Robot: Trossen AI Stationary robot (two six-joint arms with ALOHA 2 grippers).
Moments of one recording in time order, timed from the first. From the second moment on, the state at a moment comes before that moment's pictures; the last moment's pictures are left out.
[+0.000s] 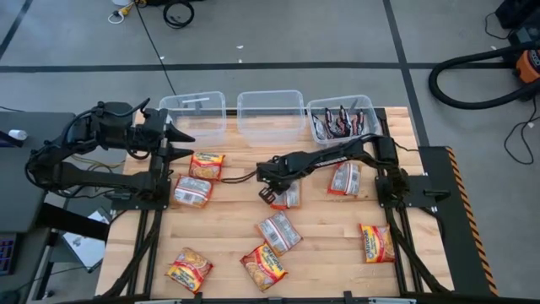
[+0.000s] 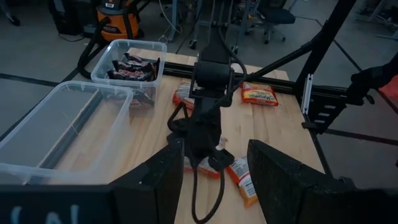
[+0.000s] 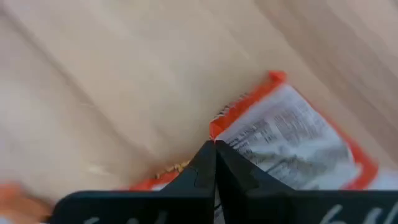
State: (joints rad) left arm 0.17 0.79 1.32 -0.88 0.09 -0.08; right arm -0.02 2.08 1.50 -0.69 0.01 0.77
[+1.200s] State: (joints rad) left arm 0.17 0.78 1.32 -0.81 0.08 -0.13; right arm -0.48 1.94 1.66 -0.07 -0.05 0.28
